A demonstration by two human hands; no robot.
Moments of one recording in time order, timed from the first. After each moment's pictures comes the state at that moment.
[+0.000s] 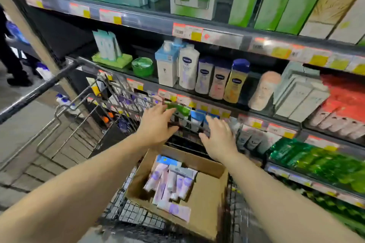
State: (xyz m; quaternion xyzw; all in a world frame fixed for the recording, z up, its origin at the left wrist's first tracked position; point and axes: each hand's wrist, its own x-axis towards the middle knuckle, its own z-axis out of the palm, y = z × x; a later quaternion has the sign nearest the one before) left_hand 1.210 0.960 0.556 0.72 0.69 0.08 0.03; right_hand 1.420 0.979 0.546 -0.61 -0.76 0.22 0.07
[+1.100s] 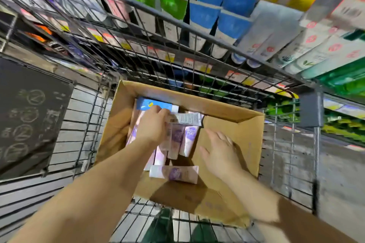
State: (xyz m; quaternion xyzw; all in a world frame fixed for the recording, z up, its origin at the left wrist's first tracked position) left_hand 1.210 0.980 0.185 0.65 0.71 0.01 0.29; right_hand 1.413 0.953 0.254 -0.67 -0.63 0.38 -0.11
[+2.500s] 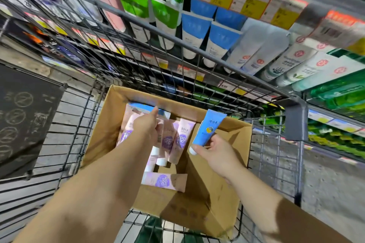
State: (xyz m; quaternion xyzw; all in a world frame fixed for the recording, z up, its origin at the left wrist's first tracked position) left_hand 1.243 1.024 0.182 -0.14 0.77 0.32 0.54; right_hand 1.438 0.980 0.261 -0.69 -0.45 0.57 0.05
